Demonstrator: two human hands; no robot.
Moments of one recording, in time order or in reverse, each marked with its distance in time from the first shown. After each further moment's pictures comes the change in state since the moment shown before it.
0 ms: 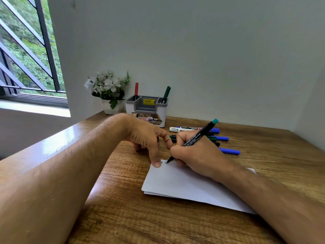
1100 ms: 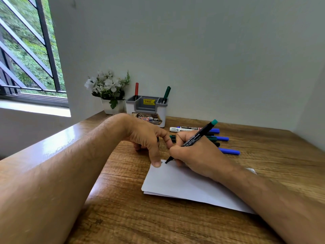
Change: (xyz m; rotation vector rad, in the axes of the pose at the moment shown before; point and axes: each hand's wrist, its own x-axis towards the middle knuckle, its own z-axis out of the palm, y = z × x) left_hand -0.001 0.000 0.001 0.033 0.011 0.001; right_hand 0.001 0.001 0.001 -0.001 -0.007 -0.001
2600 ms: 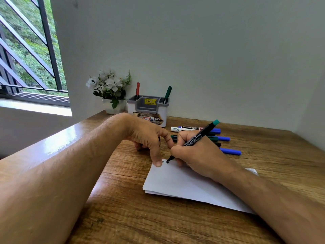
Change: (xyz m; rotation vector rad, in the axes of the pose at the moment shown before) left_hand 0.003 -0.002 -0.001 -0.017 -0.010 0.007; right_hand -0.002 -0.001 0.001 0.012 0.002 0.015
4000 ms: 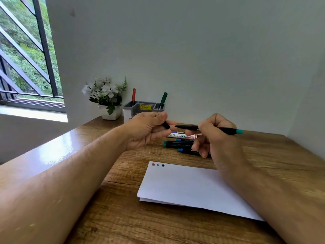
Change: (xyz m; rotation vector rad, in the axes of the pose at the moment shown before) left_hand 0.035 -0.021 0.001 -1.316 0.262 0.543; right_hand -0.005 0.002 -0.031 0.579 0.394 -0.085
